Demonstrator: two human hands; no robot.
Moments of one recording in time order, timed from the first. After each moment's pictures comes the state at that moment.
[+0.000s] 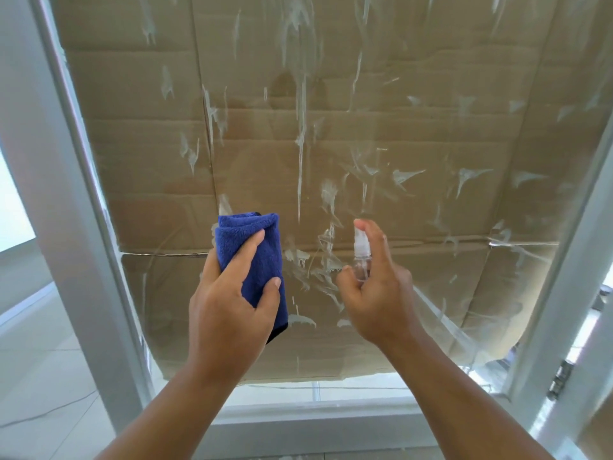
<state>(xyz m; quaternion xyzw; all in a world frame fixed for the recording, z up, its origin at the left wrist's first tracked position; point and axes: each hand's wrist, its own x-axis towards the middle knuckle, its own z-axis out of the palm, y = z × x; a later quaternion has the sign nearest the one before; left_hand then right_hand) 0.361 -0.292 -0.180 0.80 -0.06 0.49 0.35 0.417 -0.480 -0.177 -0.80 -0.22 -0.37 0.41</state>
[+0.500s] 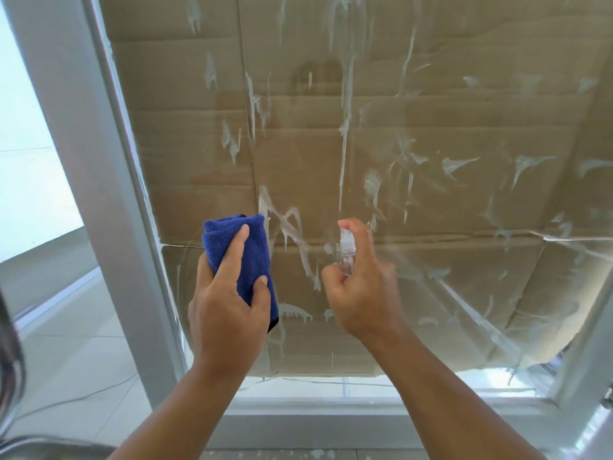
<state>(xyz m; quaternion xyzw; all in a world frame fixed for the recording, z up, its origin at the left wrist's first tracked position) 0.366 -0.240 -0.200 0.79 0.01 0.51 0.34 0.424 -0.407 -0.187 -0.80 -0.24 -0.35 0.42</state>
